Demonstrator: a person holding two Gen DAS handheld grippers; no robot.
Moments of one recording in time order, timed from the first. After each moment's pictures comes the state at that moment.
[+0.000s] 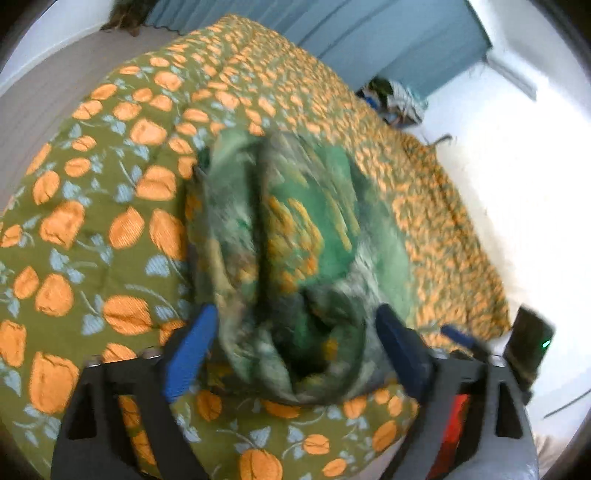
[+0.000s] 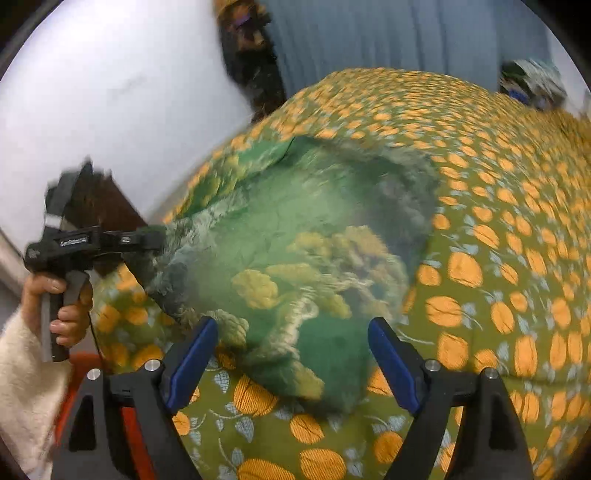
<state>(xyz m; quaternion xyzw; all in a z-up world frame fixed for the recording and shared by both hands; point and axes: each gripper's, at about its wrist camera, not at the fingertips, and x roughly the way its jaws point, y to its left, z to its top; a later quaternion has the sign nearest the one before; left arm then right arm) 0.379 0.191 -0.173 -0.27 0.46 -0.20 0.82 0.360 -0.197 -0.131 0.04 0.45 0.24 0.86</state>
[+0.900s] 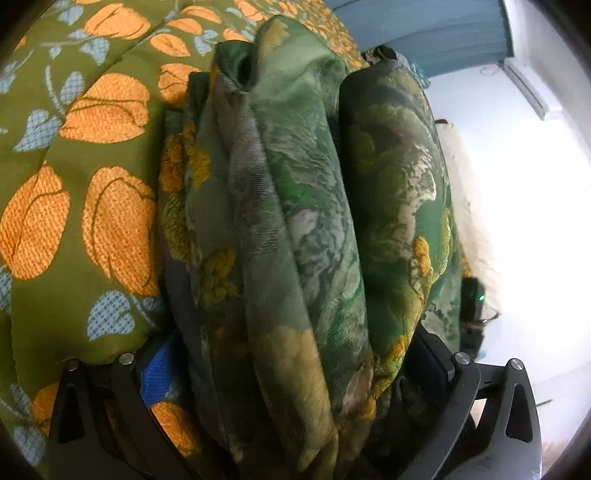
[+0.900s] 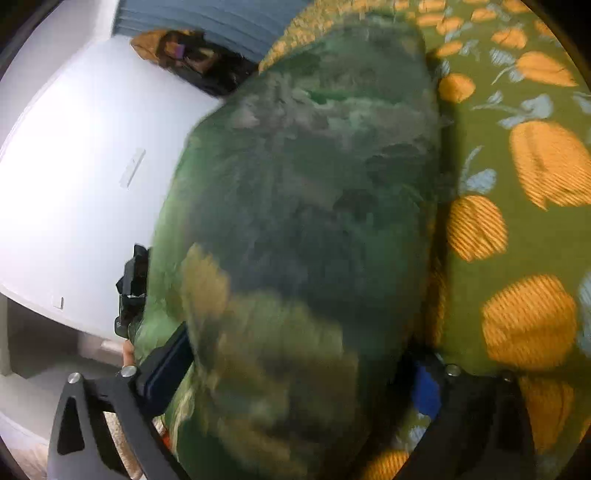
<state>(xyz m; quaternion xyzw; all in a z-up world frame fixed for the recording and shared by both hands) 0.469 0.153 -0.279 -0.32 0.54 -0.27 0.73 0.509 -0.200 -0.270 0.28 0.54 0.34 0.72</state>
